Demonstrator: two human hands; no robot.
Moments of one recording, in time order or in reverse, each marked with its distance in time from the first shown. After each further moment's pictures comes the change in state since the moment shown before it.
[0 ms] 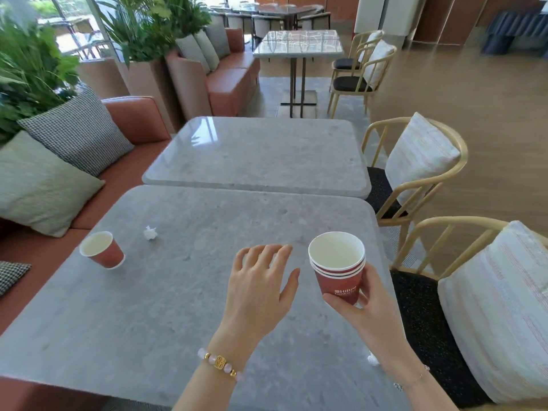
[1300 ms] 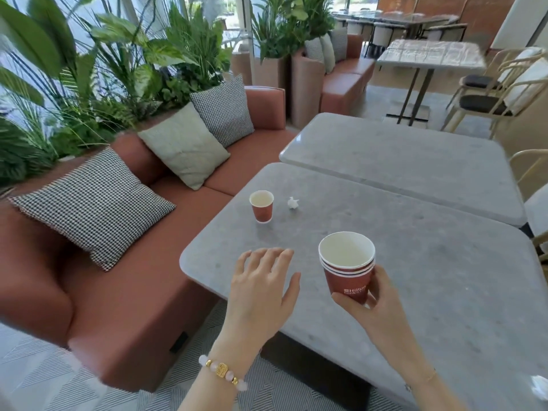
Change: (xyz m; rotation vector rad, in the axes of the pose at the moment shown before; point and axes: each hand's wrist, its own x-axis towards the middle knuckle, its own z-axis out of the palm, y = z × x) left_hand -0.185 -0.182 -0.141 0.136 0.083 -0.349; right_hand -0.096 -0.054 0.245 0.021 -0.344 -0.054
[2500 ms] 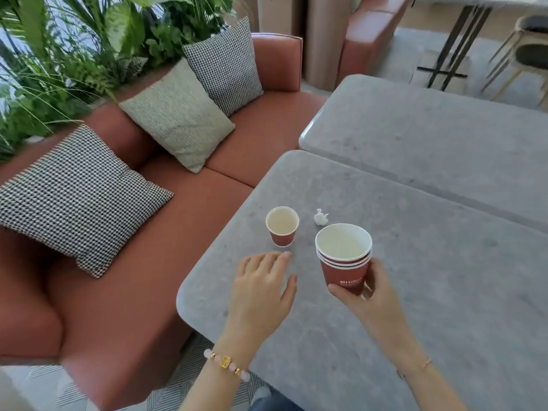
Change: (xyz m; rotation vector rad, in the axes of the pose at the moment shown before) left_hand 0.132 -0.124 0.102 -0.021 -0.123 -0.063; right_hand 0.181 0.031 0.083 0.004 -0.053 0.209
